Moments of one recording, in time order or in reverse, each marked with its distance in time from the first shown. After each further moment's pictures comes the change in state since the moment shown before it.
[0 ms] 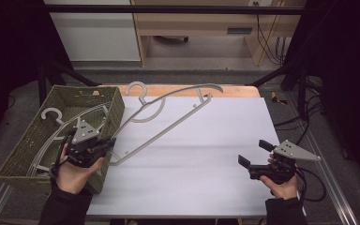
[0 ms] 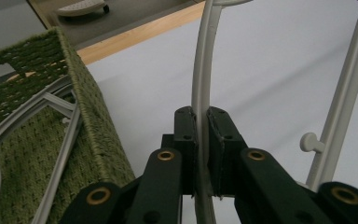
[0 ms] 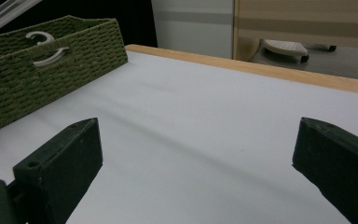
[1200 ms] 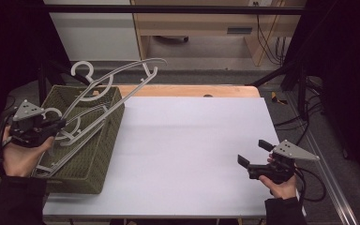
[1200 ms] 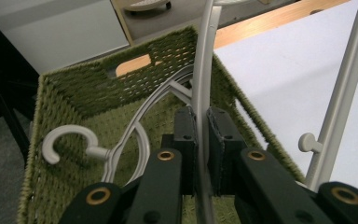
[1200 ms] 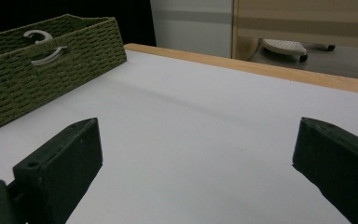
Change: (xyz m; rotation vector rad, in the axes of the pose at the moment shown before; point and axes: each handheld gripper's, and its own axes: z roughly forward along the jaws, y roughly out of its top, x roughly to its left) left arm 0.113 -0.004 -0.044 0.018 0.202 -0.058; right arm 0.001 0.000 0.002 0.007 -0.006 0.000
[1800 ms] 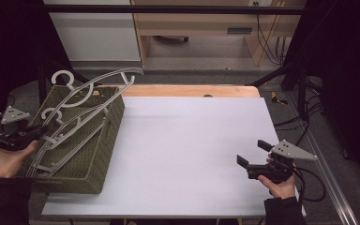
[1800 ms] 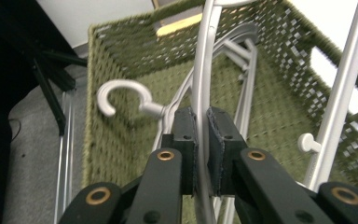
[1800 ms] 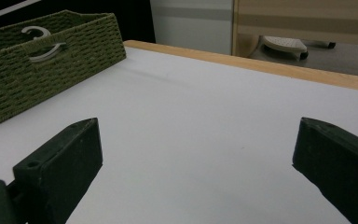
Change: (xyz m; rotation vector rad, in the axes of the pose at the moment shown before) left arm 0.046 -0.037 0.009 0.094 0.104 -0.016; right arm 0.001 -0.001 0.003 0.009 -0.002 0.001
